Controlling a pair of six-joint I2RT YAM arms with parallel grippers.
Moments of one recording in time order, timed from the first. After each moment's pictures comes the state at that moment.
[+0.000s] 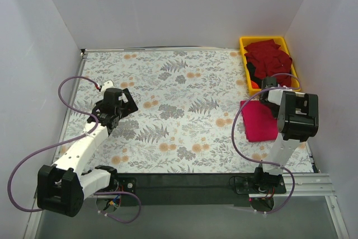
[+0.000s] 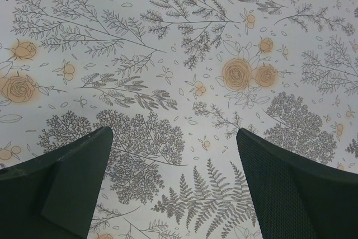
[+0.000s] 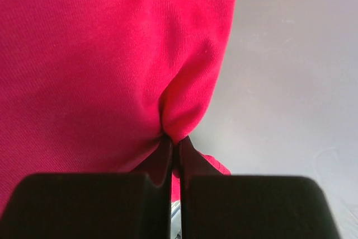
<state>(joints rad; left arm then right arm) -0.24 1.08 0.71 -0.35 -0.30 -0.57 -0.11 1.86 1.03 -0.48 0.82 -0.31</state>
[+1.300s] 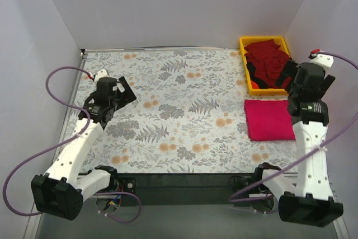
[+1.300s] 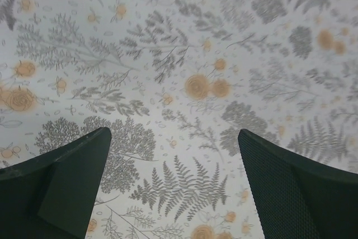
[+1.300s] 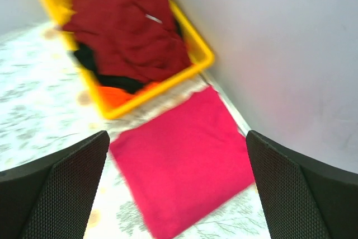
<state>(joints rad) -0.24 1.07 0.88 -0.51 -0.27 -0.60 -0.12 1.02 1.18 -0.62 0.40 0.17</state>
